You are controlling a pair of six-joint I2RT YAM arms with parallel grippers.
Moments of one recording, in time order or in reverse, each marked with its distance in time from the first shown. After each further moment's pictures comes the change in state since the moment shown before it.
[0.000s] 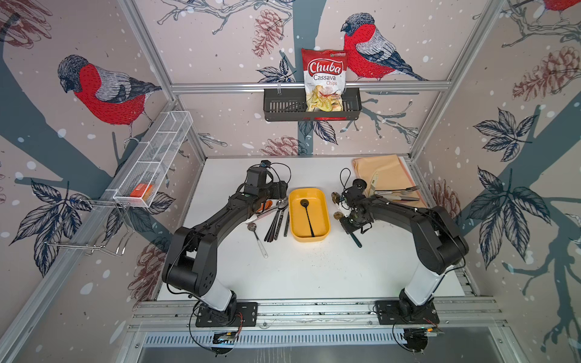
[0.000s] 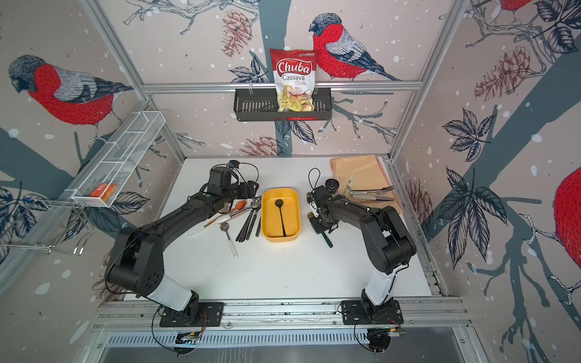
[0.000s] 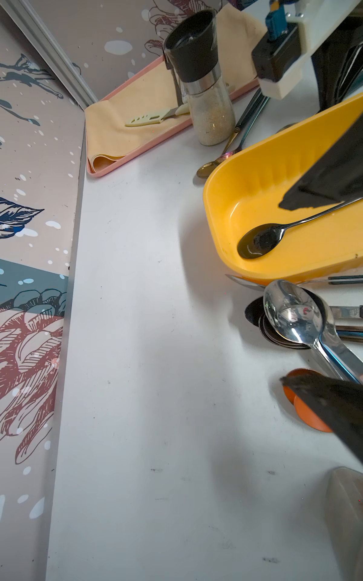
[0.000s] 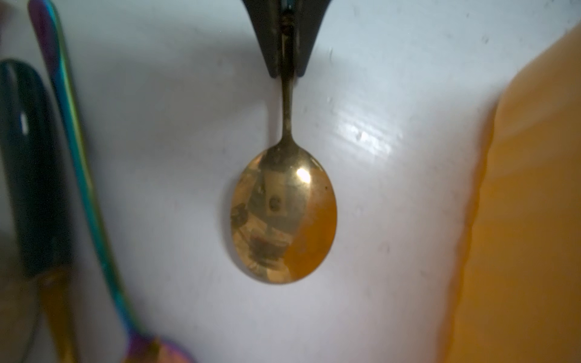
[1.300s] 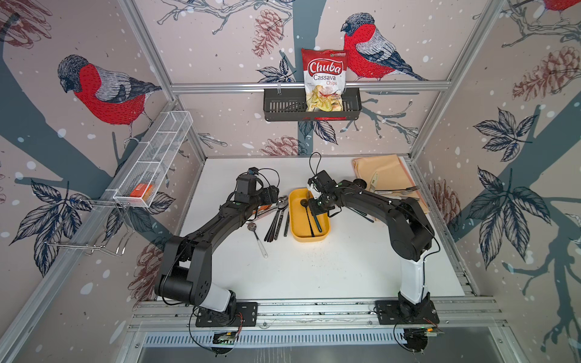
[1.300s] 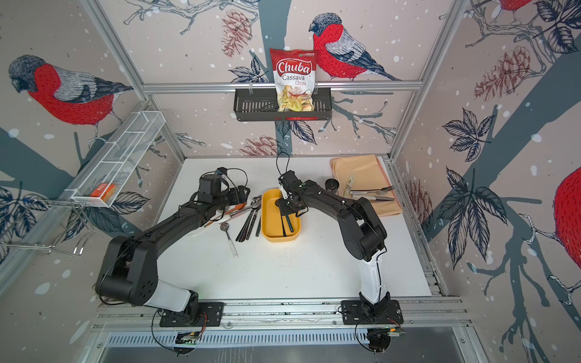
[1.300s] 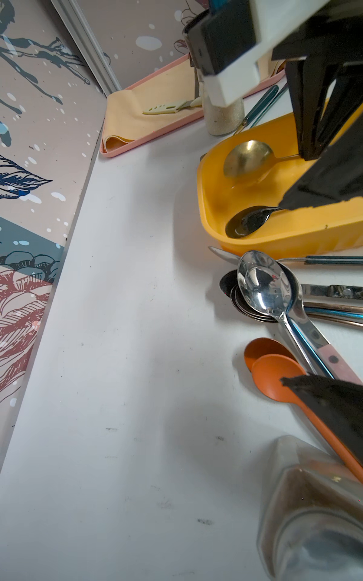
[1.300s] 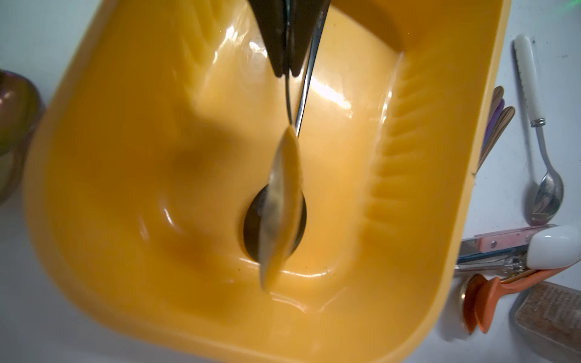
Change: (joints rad) left arm 0.084 -0.084 -0.148 0.056 0.035 -0.087; right arm 0.201 0.251 0.441 0.037 -0.078 0.317
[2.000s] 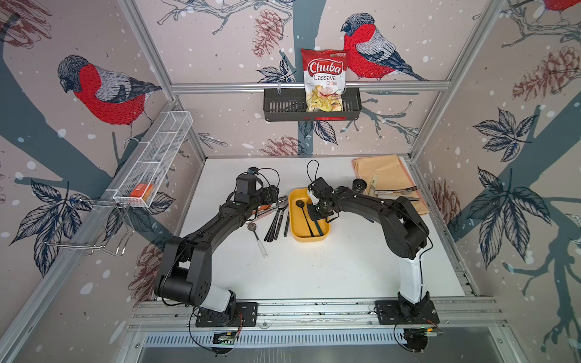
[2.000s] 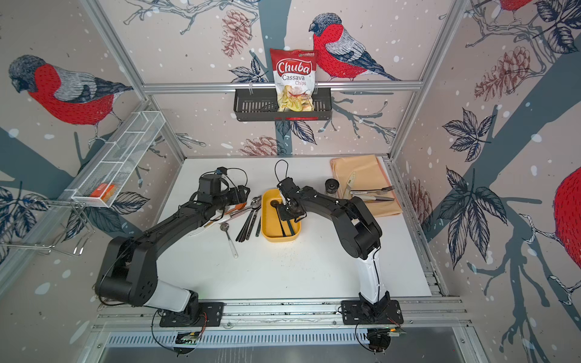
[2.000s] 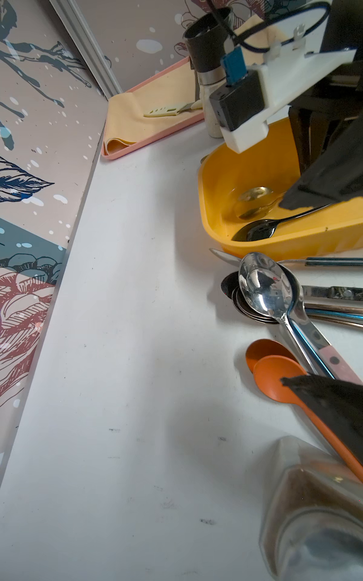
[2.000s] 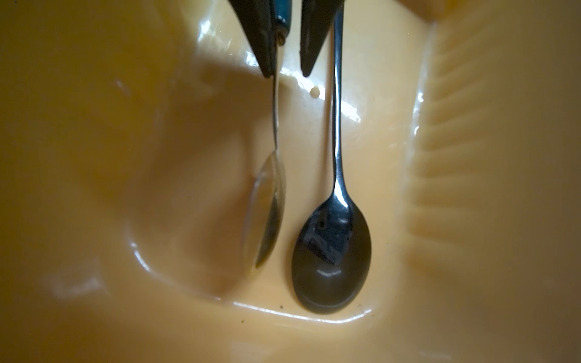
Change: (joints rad) left arm 0.000 -0.002 0.002 0.000 0.003 0.002; right arm 0.017 0.037 -0.050 0.063 0.022 0.048
